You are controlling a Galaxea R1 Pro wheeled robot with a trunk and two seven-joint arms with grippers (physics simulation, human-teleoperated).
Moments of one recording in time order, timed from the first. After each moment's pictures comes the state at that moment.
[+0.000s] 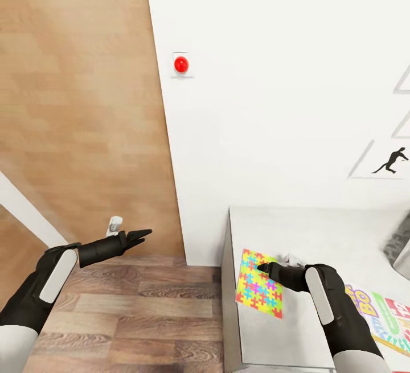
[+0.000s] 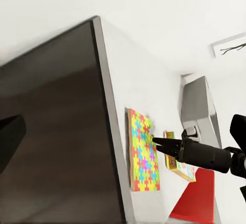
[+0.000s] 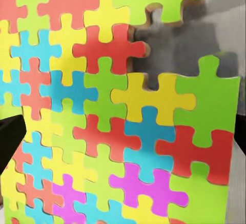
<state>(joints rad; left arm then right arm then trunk) -0.57 0.29 0.04 -1.10 0.69 0.91 -0.77 -0.47 -0.01 -0.21 -1.19 -0.39 1.00 0.02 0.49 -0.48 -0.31</state>
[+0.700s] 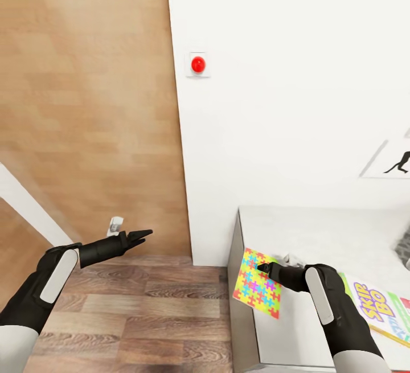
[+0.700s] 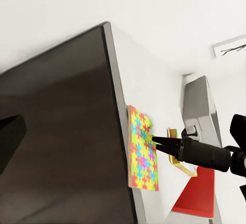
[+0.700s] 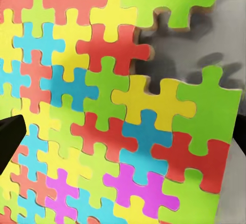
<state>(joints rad) -0.57 0.29 0.03 -1.10 0.69 0.91 -0.77 -0.47 -0.01 -0.21 -1.19 -0.39 1.00 0.02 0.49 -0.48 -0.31</state>
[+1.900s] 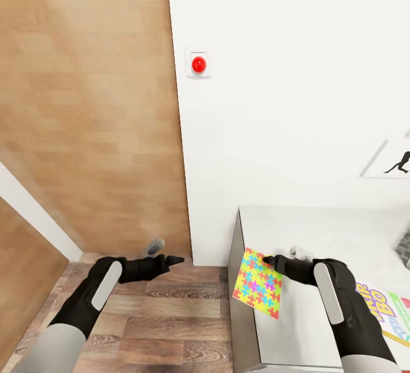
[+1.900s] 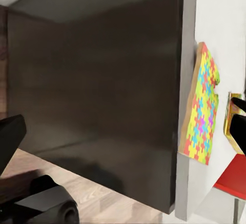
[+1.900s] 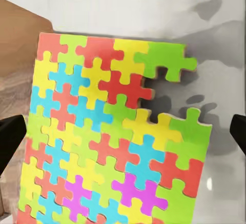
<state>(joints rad) -0.58 0.08 -0.06 -0.94 0.56 0.92 -0.49 -0.45 -0.03 -0.21 -1.33 -0.39 1.04 0.02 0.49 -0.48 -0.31</state>
